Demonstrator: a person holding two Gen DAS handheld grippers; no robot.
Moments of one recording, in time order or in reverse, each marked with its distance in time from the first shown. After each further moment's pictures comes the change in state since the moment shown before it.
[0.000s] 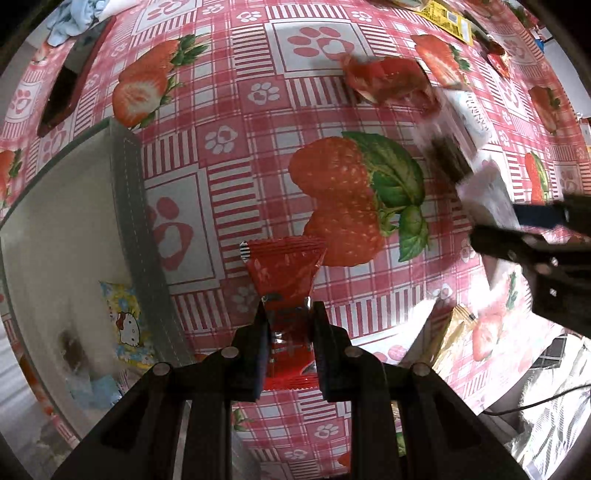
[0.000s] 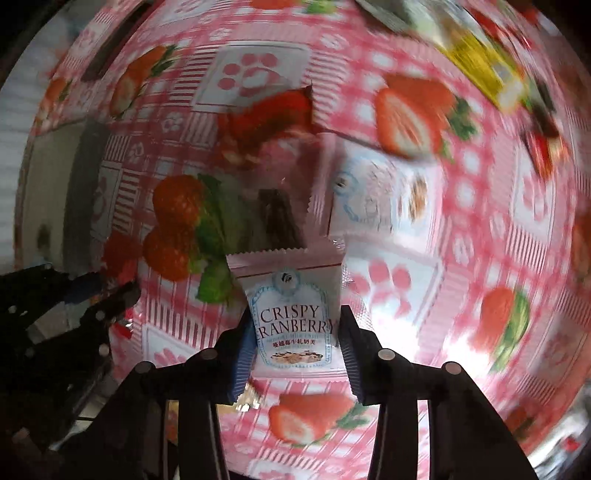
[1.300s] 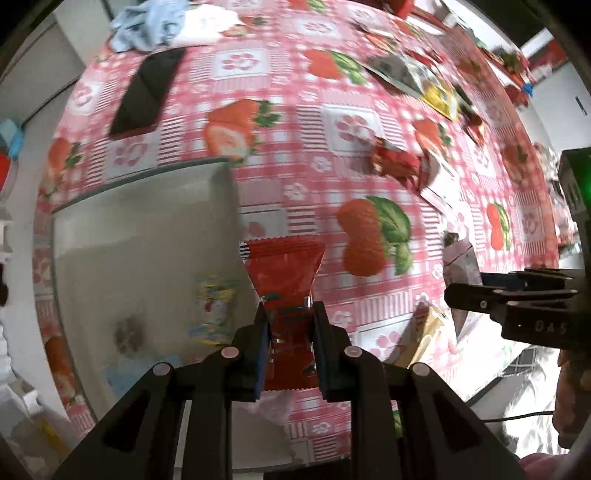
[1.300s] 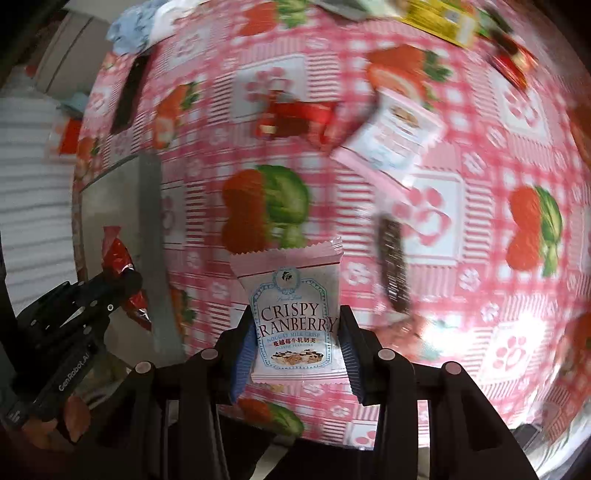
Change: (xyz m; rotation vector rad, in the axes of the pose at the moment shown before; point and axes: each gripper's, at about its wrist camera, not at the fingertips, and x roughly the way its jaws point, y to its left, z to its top) left arm -0.099 0.074 -0.040 -0.087 -0.187 -0.078; right arm -0.041 0.051 -0.053 0.191 -0.029 0.175
